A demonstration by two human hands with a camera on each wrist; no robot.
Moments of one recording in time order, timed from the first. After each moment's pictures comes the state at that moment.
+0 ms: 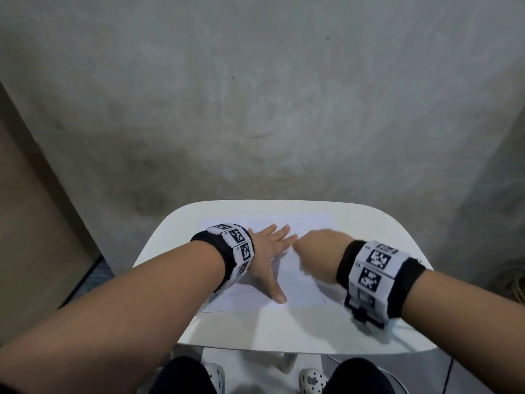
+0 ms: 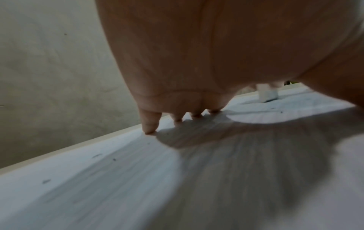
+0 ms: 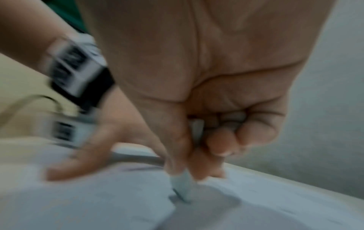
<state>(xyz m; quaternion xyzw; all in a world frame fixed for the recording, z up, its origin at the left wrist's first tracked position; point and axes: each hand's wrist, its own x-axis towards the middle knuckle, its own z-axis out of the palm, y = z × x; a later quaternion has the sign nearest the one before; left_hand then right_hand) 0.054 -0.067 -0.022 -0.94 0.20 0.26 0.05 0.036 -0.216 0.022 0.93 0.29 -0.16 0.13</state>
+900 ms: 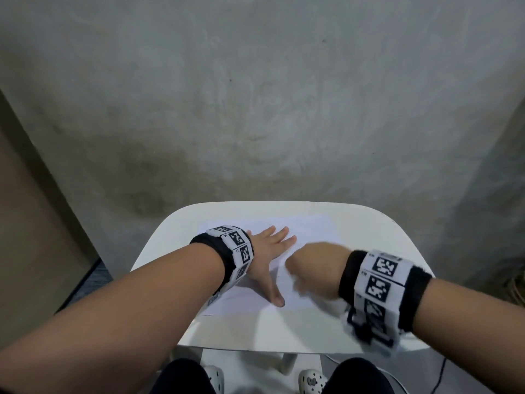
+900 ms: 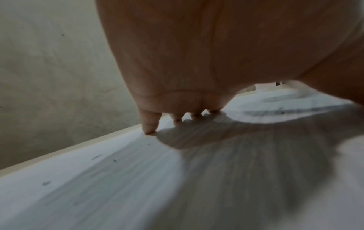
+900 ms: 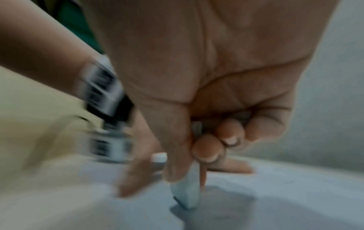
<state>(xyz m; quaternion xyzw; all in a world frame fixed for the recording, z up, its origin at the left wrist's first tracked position) 0.055 -0.066 -0.027 -0.94 0.21 0.27 0.06 0.024 -0.219 0.020 0.91 0.33 -0.19 0.15</state>
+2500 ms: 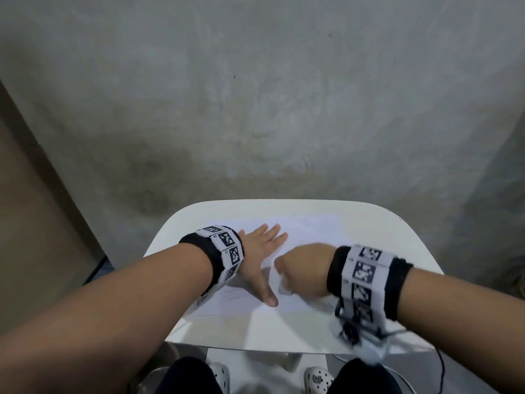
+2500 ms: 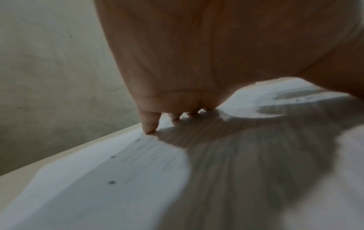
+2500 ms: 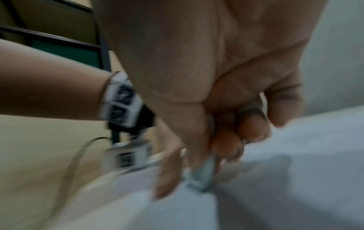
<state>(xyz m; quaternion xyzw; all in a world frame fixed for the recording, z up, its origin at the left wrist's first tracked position) 0.043 -0.049 -0.022 -0.94 0.19 0.27 0.06 0.014 -0.195 0.026 0.90 0.34 -0.24 0.16</state>
